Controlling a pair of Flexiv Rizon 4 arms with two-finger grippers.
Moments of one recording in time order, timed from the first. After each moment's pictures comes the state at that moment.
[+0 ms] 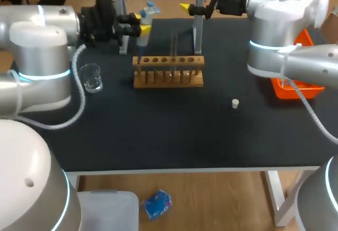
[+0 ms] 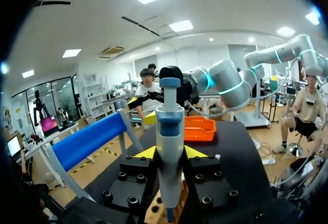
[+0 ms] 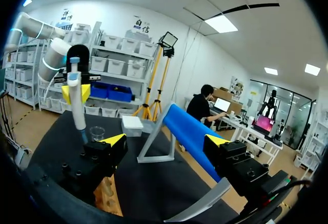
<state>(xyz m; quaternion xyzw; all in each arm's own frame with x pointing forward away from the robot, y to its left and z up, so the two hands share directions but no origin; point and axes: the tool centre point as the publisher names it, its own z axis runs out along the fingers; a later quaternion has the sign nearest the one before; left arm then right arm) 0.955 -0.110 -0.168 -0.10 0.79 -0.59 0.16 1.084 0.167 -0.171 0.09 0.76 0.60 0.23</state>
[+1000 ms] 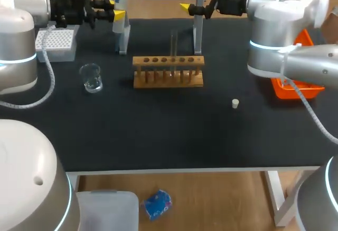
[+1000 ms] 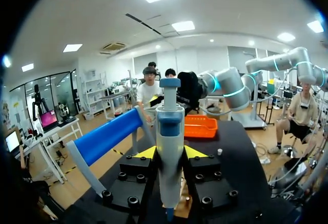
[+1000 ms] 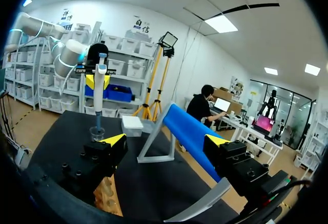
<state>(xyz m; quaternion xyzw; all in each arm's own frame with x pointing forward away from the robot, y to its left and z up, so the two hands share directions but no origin) 0.985 -0.049 -0.150 -0.11 0.79 -0.59 0.14 1.084 0.168 -0.171 0.09 0.76 0.60 0.23</state>
